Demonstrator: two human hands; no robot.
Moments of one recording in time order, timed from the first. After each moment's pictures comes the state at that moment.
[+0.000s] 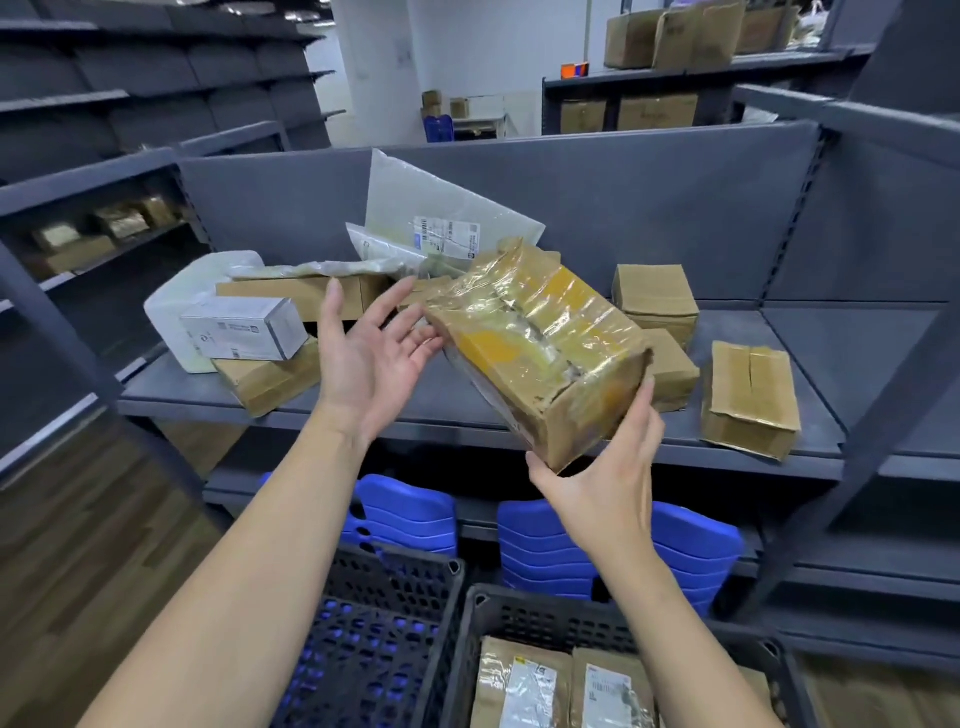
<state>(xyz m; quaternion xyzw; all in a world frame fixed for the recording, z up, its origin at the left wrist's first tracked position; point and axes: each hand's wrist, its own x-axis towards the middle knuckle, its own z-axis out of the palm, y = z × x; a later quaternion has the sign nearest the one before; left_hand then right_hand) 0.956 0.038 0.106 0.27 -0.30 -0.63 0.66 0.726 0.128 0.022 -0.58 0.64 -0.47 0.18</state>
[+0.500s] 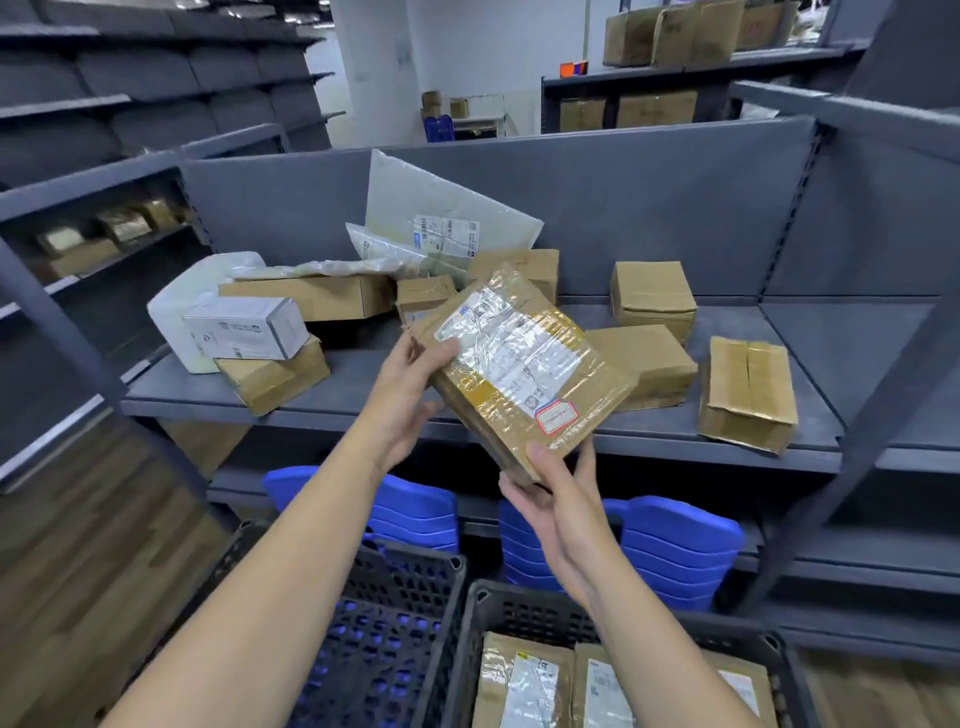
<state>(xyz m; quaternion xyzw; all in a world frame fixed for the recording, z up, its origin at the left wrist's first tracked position) 0.934 0.053 0.075 0.45 -0.48 -0.52 0.55 0.755 0.133 -0.001 -0.27 0.37 -0.59 0.66</state>
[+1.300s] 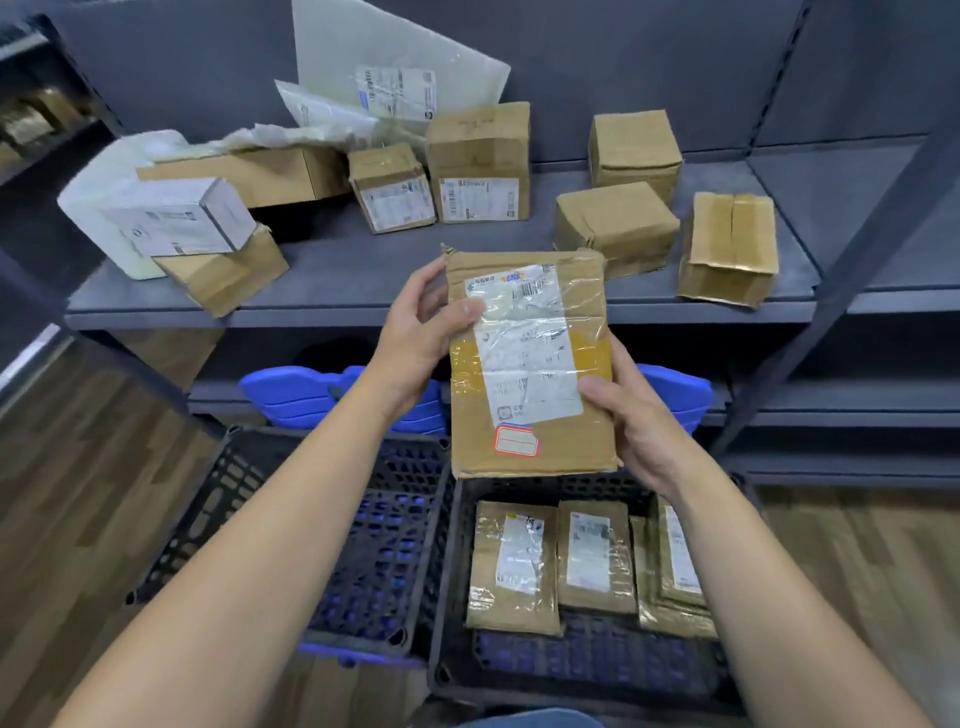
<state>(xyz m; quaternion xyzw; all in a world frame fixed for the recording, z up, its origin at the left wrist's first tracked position) 0.902 0.110 0.028 0.45 -0.49 -0.56 0.51 0.668 0.172 -0.034 -0.44 0.42 -0.48 0.64</state>
